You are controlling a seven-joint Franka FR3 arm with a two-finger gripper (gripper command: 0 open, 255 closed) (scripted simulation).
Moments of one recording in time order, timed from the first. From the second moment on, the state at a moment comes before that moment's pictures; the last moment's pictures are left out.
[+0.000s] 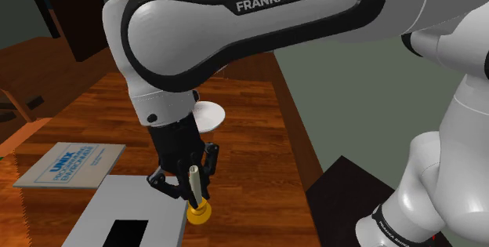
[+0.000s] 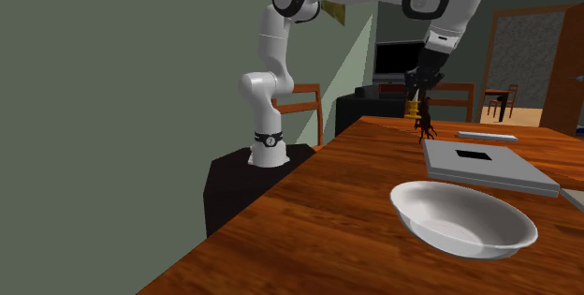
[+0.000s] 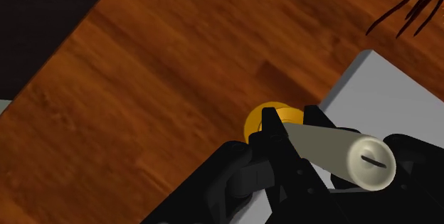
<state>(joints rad) 0.52 0.24 0.32 -1.67 0.24 1.58 0.77</state>
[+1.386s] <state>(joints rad) 0.53 0.33 0.31 -1.84 0.22 1.83 0.71</state>
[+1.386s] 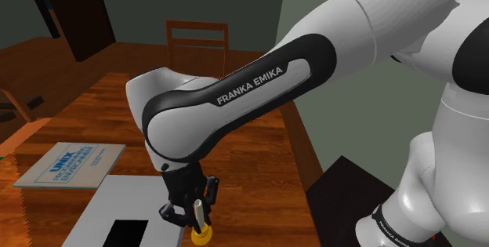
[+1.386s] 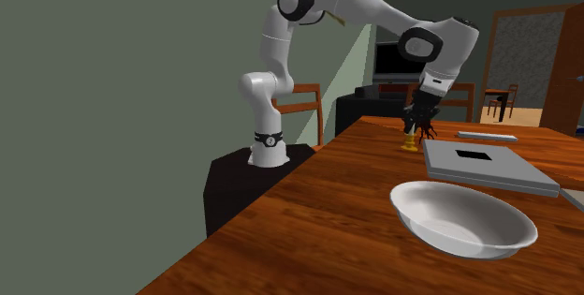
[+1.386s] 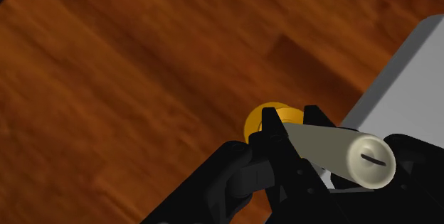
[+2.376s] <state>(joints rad) 0.53 0.36 0.31 -1.86 0.22 1.87 0.71</state>
